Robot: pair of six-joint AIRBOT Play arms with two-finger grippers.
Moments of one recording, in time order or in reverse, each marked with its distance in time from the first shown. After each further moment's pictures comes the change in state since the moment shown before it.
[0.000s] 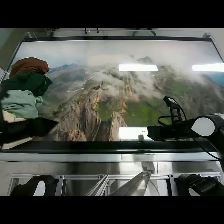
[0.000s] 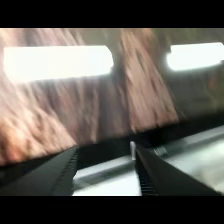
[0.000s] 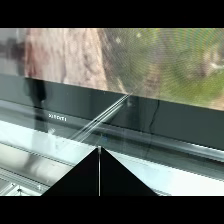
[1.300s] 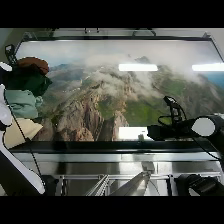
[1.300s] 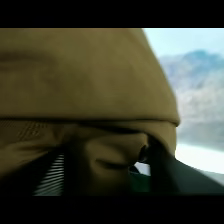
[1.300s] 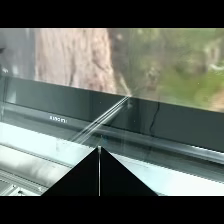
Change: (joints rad) left arm 0.136 -1.683 1.321 0.234 0.544 0.088; right arm 0.000 0.000 0.000 0.000 -0.009 0.000
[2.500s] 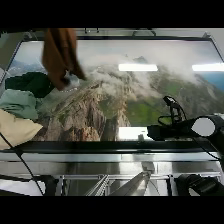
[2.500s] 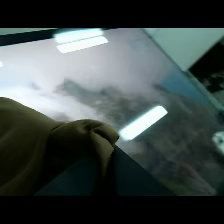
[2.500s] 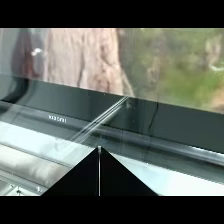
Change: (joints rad) left arm -0.240 0.583 -0.055 -0.748 -0.550 0.227; right arm 0.000 0.000 0.000 -0.001 -0.009 -0.011
